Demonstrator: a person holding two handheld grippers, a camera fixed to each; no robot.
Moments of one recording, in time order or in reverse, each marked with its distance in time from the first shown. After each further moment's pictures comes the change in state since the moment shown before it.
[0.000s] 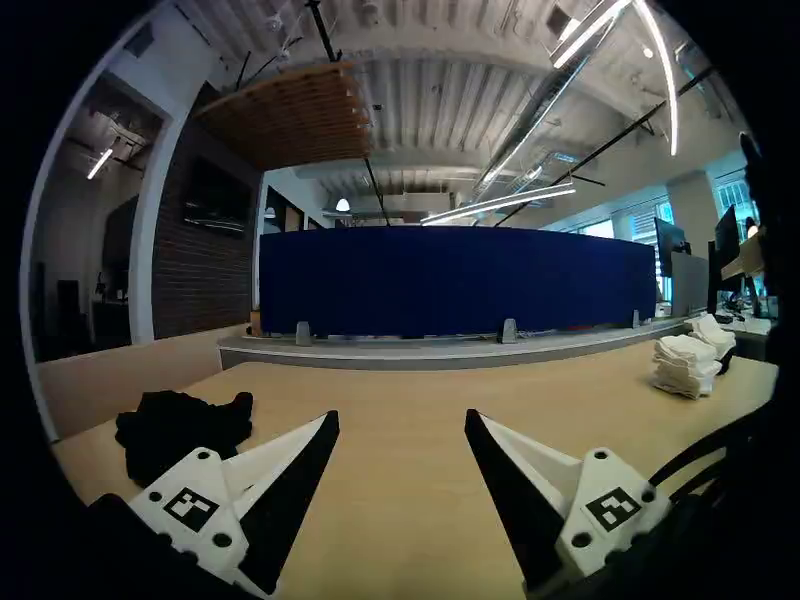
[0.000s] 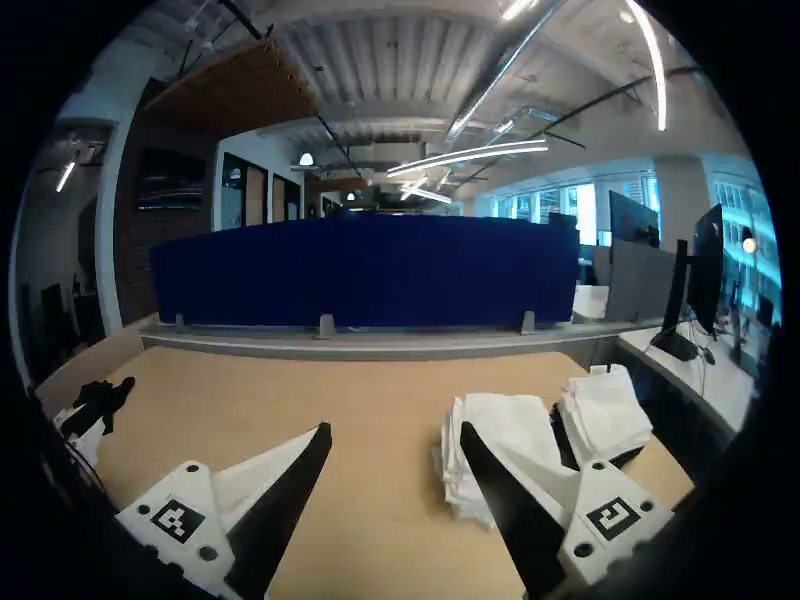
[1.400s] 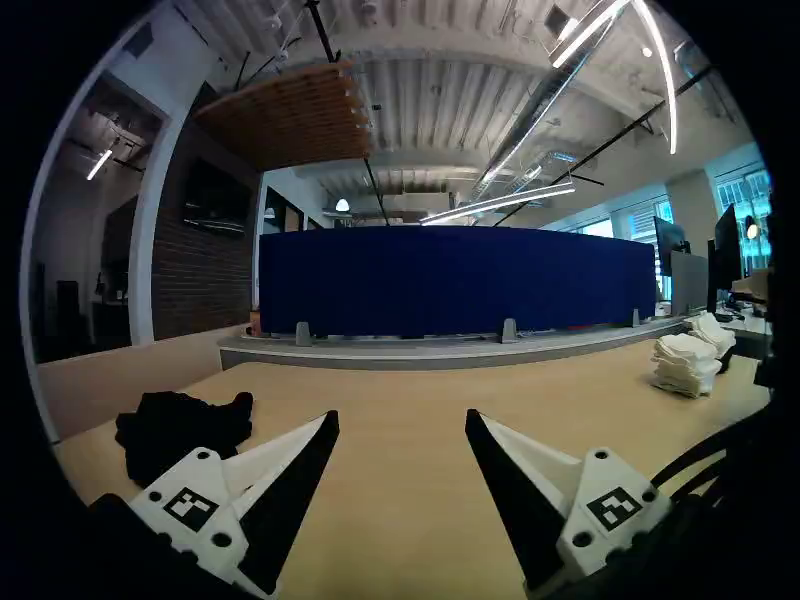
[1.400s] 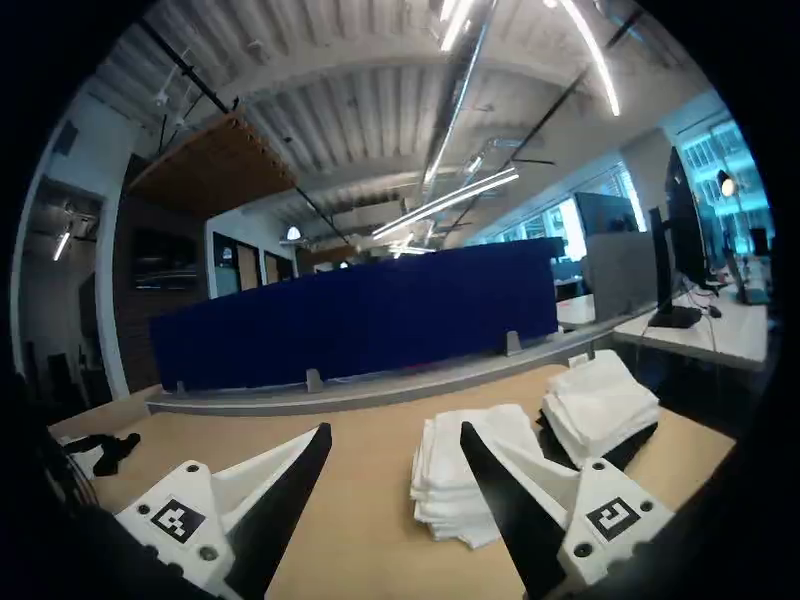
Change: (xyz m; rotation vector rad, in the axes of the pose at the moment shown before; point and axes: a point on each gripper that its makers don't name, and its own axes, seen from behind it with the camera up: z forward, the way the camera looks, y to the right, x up) left arm 0.000 0.000 -0.002 -0.001 0.000 0.002; right arm -0.024 0.066 -0.002 0.024 0.233 0.170
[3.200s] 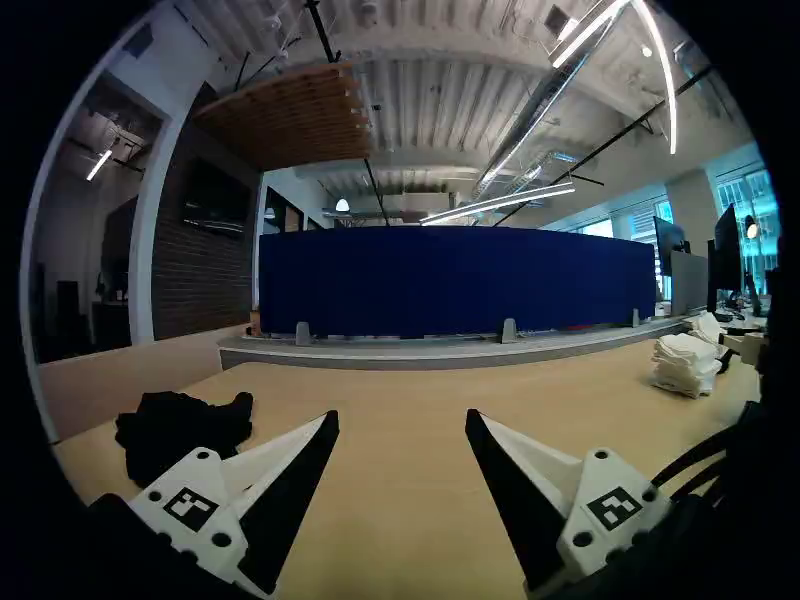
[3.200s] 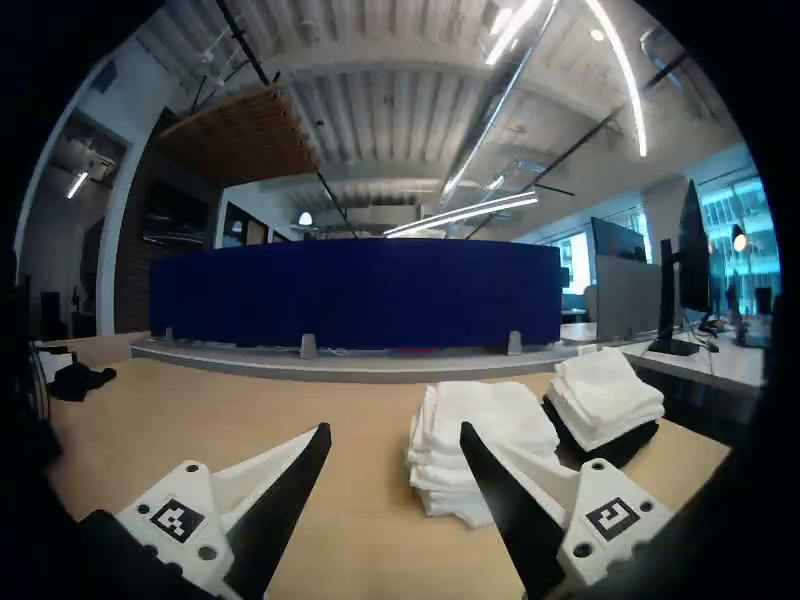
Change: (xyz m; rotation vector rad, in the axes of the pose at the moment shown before) left arm 0.000 0.000 0.000 0.000 0.000 0.001; right arm -0.069 -0.004 0.014 -0.012 0.020 -0.182
